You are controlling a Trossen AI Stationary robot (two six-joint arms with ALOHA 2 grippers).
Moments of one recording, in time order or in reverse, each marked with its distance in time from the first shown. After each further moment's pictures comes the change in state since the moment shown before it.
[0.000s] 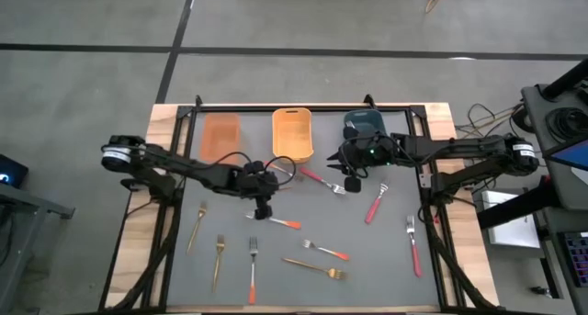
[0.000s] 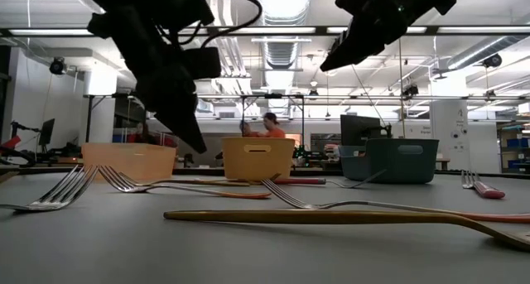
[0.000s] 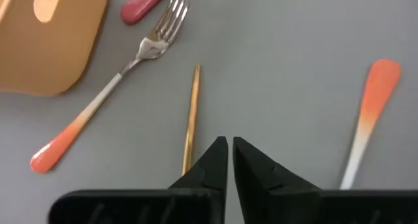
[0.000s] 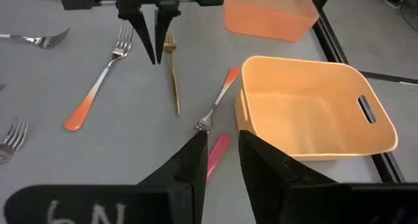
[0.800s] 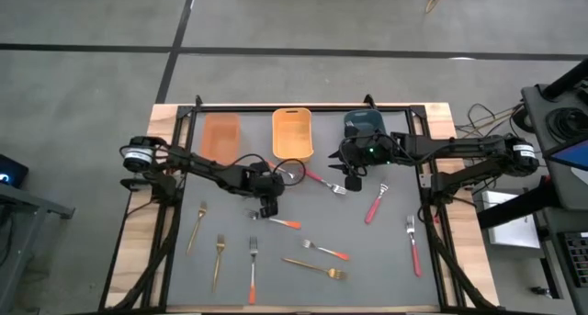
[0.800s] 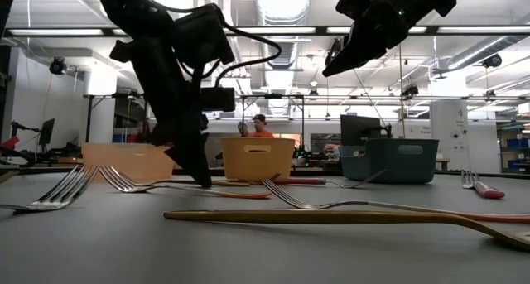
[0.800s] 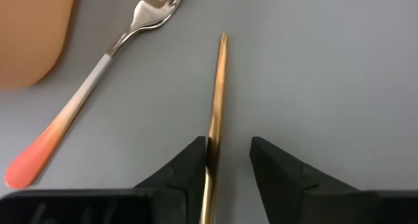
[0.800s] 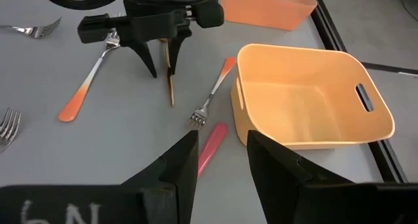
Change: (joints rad) left arm 0.045 0.191 0.047 0.007 -0.009 0.064; right arm -0.018 0.000 -0.001 -0.030 -0.001 0.002
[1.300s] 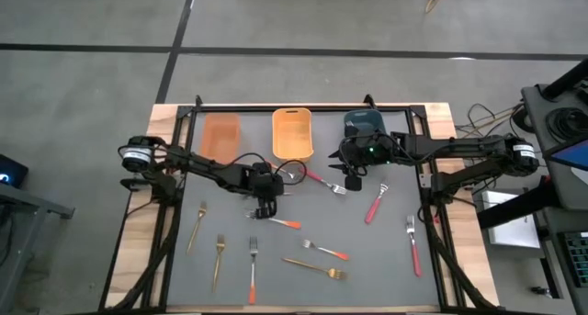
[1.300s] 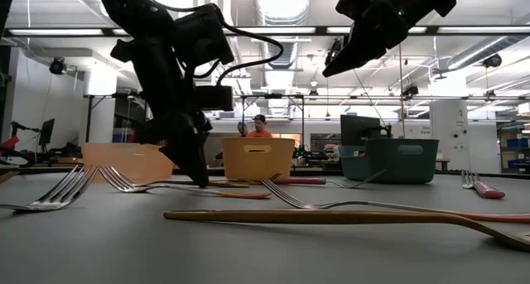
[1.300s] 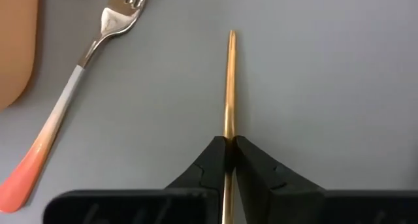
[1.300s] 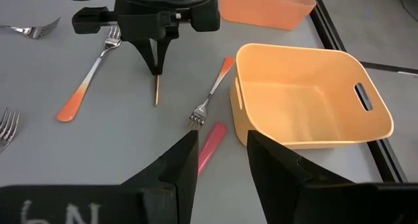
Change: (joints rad) left arm 0.001 -0.017 -0.001 -0.031 0.078 0.131; right arm 0.000 0.000 0.000 0.000 0.000 0.000
